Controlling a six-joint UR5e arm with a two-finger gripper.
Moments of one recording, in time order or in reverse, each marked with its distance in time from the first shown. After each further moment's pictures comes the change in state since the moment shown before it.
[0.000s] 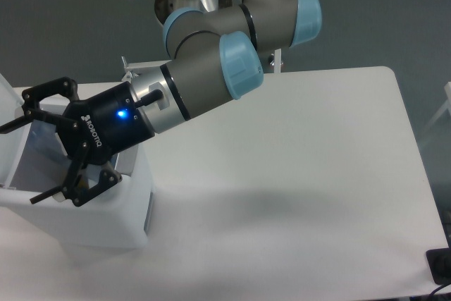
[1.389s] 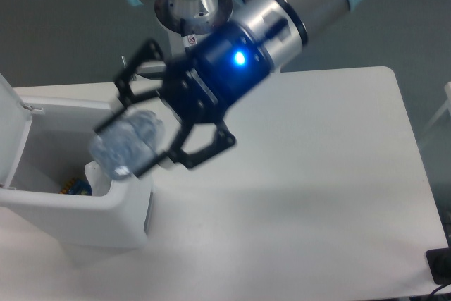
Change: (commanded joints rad) arm 0.100 0.055 0.173 -0.075 -0.004 -0.264
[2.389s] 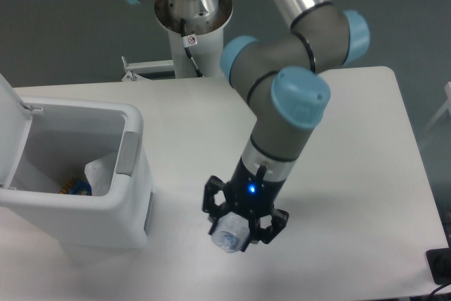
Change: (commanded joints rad) arm 0.006 -0.114 -0.059 -0.035 0.661 0.221
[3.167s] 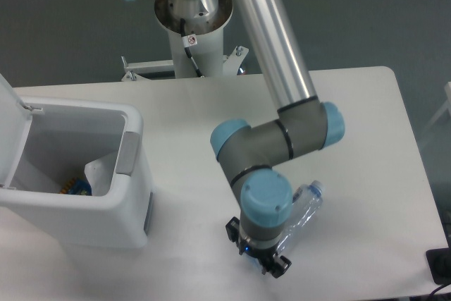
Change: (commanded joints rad) arm -0.037 -0.210 -0.027 -0.003 0.580 0.434
